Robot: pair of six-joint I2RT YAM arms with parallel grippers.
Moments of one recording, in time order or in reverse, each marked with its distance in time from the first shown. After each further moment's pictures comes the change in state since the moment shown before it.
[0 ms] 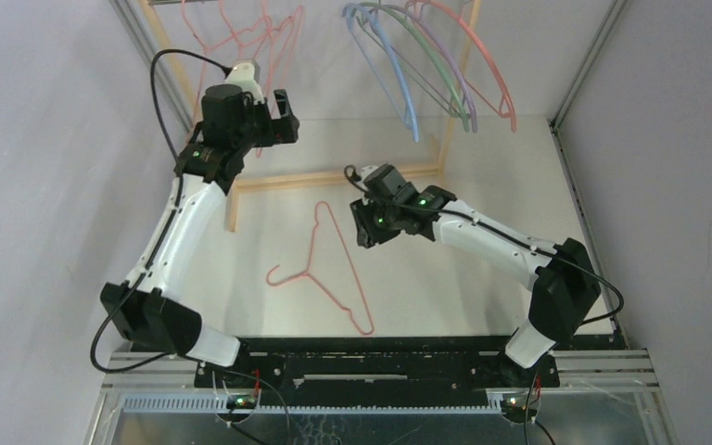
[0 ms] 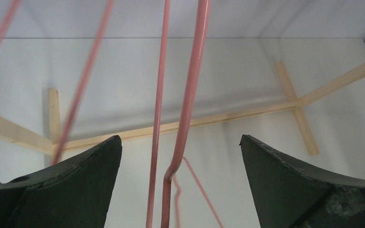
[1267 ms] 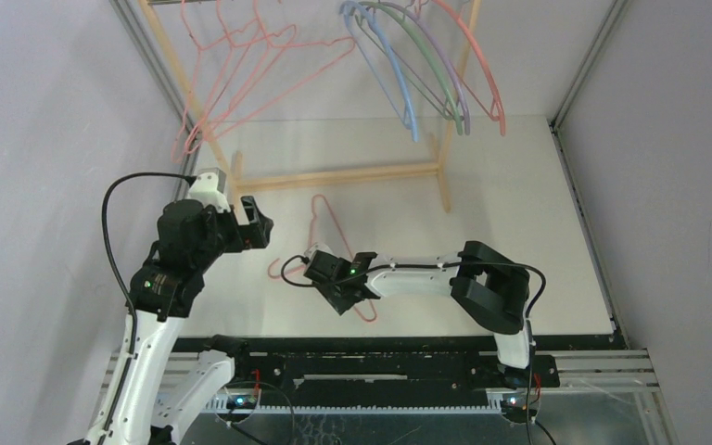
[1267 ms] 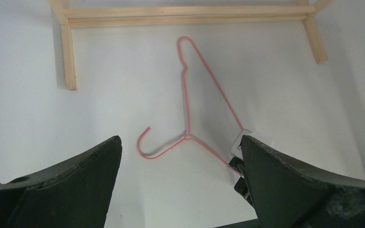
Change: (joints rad) left arm 0.025 -0.736 -0.583 -0.269 0.039 -0.040; right arm 0.362 0.307 -0.078 0.129 0.248 0.040
